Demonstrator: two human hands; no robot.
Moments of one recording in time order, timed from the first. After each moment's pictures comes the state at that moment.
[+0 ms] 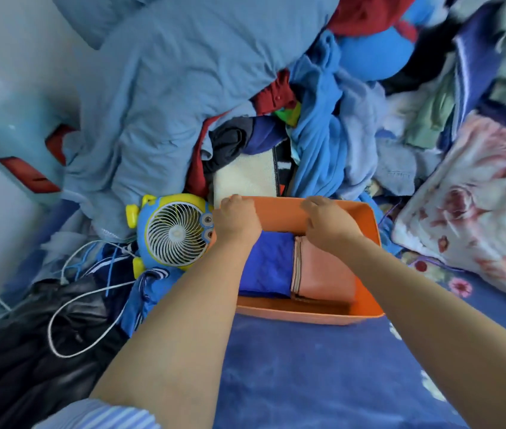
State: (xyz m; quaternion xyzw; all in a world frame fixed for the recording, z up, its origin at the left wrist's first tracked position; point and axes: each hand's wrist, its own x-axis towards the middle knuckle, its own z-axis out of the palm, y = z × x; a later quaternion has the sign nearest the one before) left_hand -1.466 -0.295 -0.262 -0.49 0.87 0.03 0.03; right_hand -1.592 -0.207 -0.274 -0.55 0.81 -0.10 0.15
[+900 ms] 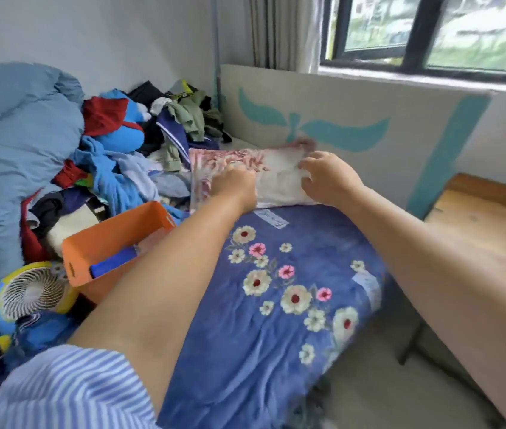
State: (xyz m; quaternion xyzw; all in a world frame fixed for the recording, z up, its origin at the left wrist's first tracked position) left_hand -1.340 0.226 -0.064 -0.03 1.00 -0.06 -0.05; right_hand -1.372 0.387 -0.065 -0.24 0.95 -0.13 -0.15
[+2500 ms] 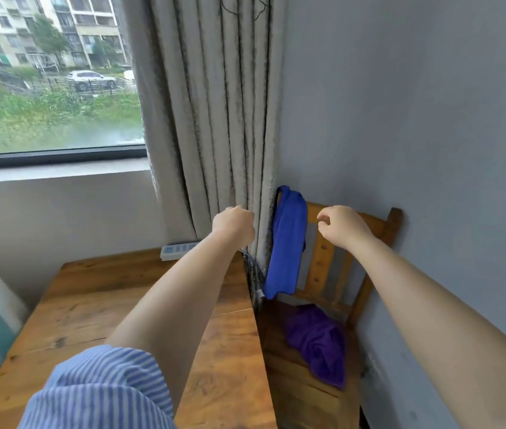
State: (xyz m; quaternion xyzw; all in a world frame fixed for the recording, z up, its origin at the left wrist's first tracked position) left_hand -1.482 1.251 -0.087 0.46 0.89 0.00 -0.02; right_hand -1.328 1.371 -0.083 0.35 0.92 -0.14 -0.12
